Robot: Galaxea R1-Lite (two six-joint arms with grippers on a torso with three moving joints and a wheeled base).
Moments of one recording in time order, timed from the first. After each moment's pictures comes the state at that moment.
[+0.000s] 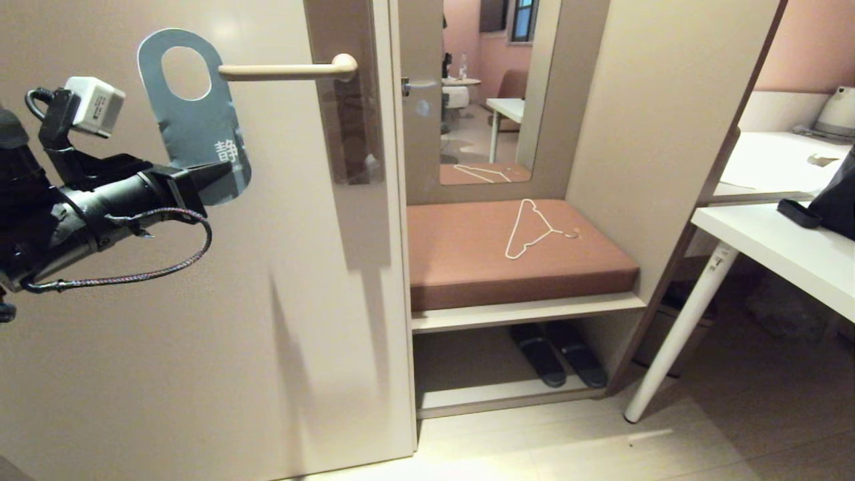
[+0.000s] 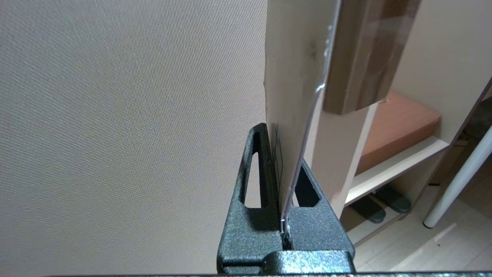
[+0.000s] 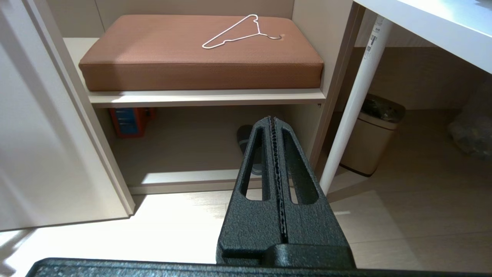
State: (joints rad) left arm -0.01 1.55 -0.88 -0.71 -0.38 0.02; right arm 0.00 0.00 0.00 0.00 -0.02 0.00
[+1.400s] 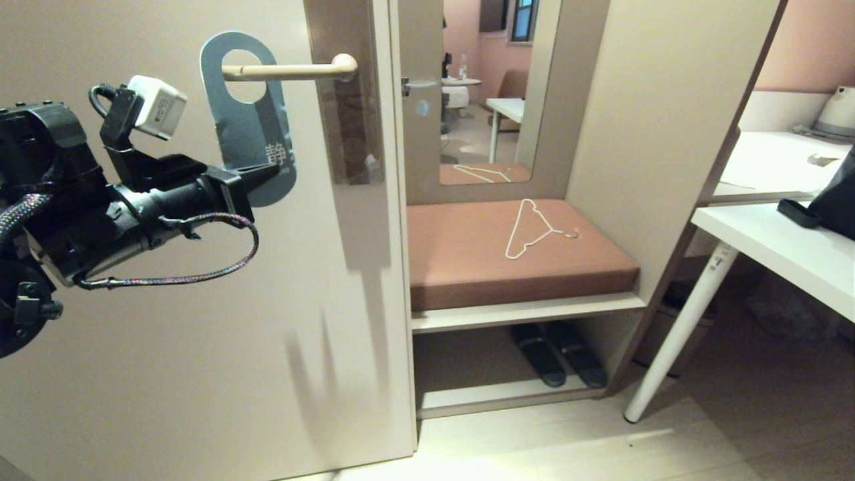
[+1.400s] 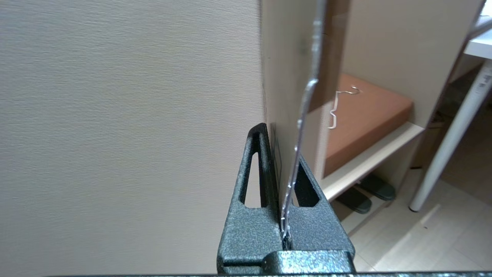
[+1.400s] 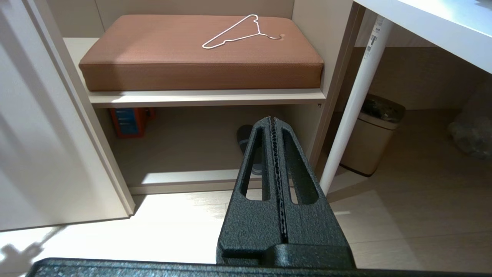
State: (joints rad) left arm -0.17 1.59 -0.91 -0.72 -0.34 0.08; right arm 0.00 0.00 0.00 0.00 -0.01 0.00
